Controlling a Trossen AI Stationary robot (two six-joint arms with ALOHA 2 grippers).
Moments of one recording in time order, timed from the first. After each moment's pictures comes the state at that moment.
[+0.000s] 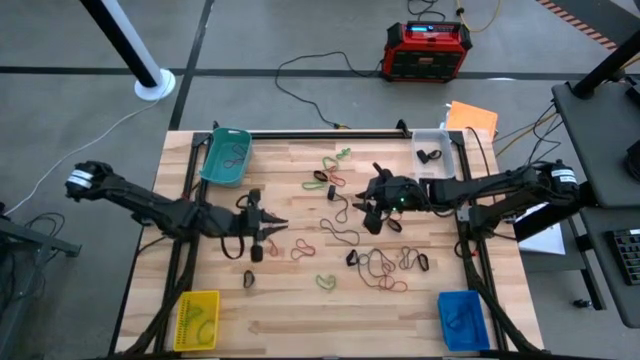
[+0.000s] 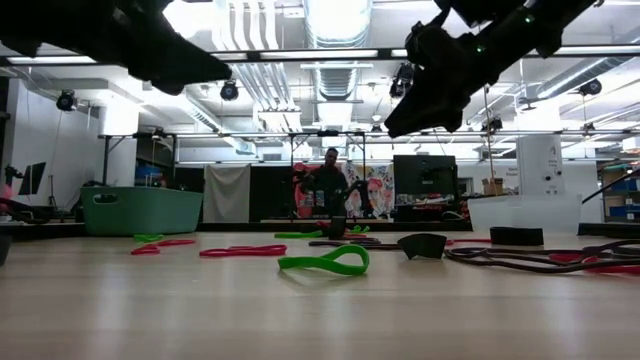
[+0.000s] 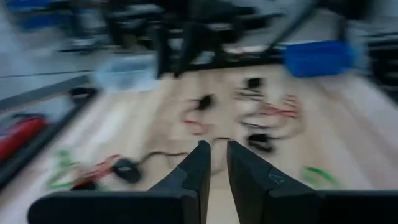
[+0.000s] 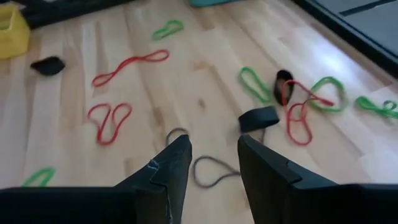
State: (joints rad) left arm -0.26 0.99 0.41 0.32 -0.31 0.02; right arm -0.05 1.29 0.71 0.00 0.16 0.25
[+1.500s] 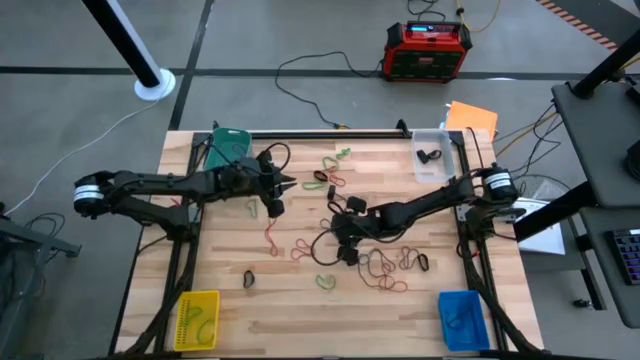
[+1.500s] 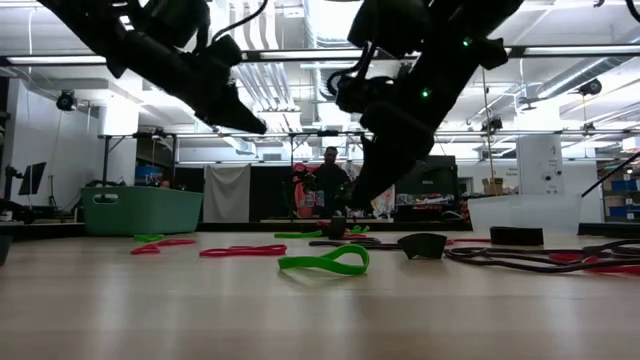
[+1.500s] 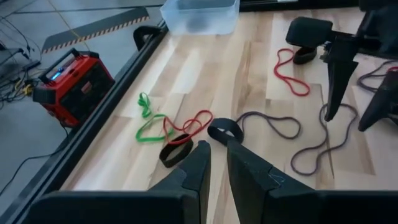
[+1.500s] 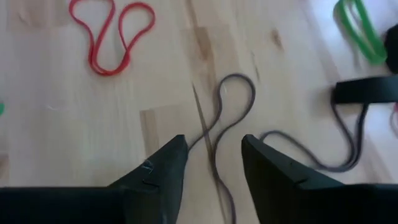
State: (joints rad) left arm 0.26 1.19 0.61 0.11 -0.10 0.14; right arm 0.12 1.82 1.07 -0.24 0.25 0.22
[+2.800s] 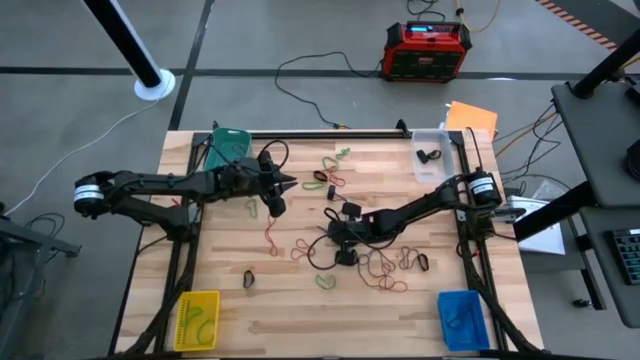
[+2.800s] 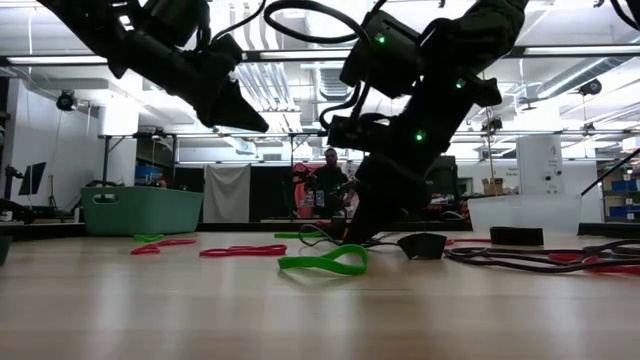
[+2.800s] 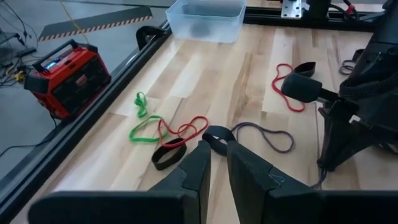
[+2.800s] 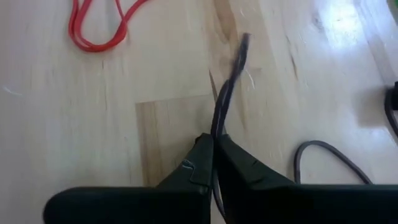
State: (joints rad) left arm 0.26 1.19 0.61 0.14 -0.10 0.03; right arm 0.11 1.98 1.04 -0.11 0.24 0.16
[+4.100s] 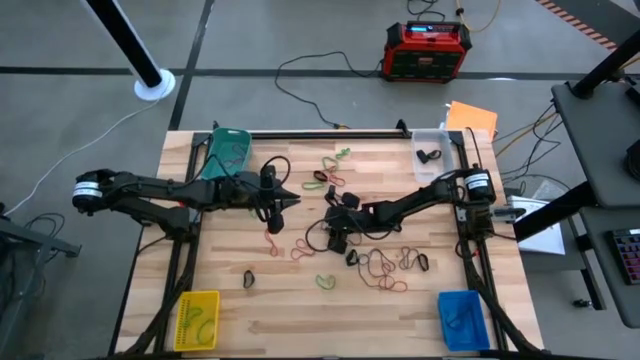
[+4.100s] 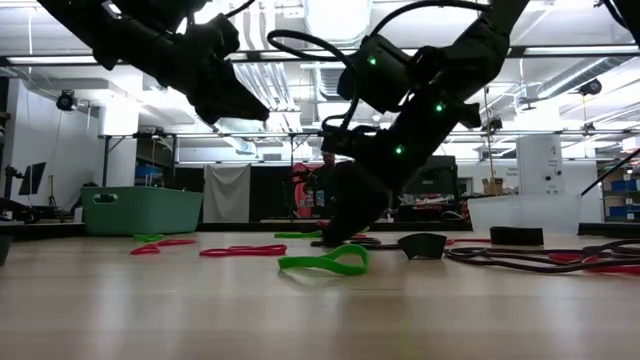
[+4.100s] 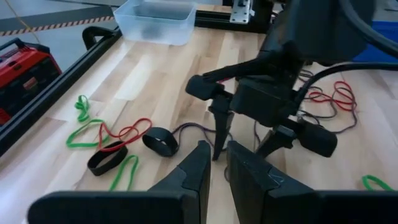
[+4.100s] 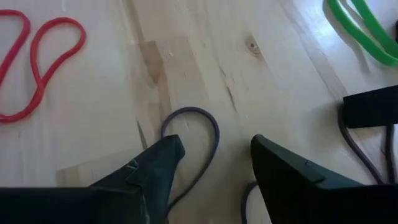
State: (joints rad) left arm 0.11 1.18 0.60 0.14 -0.07 -0.06; right arm 0.03 2.02 1.01 0.08 0.23 0.21
